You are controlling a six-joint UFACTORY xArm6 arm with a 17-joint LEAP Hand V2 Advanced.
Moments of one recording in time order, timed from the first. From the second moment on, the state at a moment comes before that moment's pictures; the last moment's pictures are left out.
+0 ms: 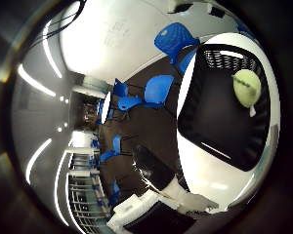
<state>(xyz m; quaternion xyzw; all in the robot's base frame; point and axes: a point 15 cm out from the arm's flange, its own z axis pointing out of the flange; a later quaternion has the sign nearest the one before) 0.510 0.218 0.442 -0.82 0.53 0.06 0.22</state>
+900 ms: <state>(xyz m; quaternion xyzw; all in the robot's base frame) 0.441 -0.116 0.399 -0.74 0.66 0.01 0.12</state>
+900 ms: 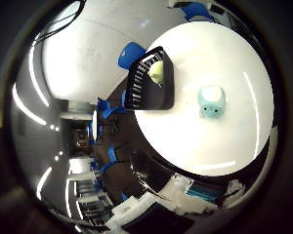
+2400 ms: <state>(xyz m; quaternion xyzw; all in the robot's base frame) 0.531 -0.075 0.189 -0.75 0.66 0.03 0.04</state>
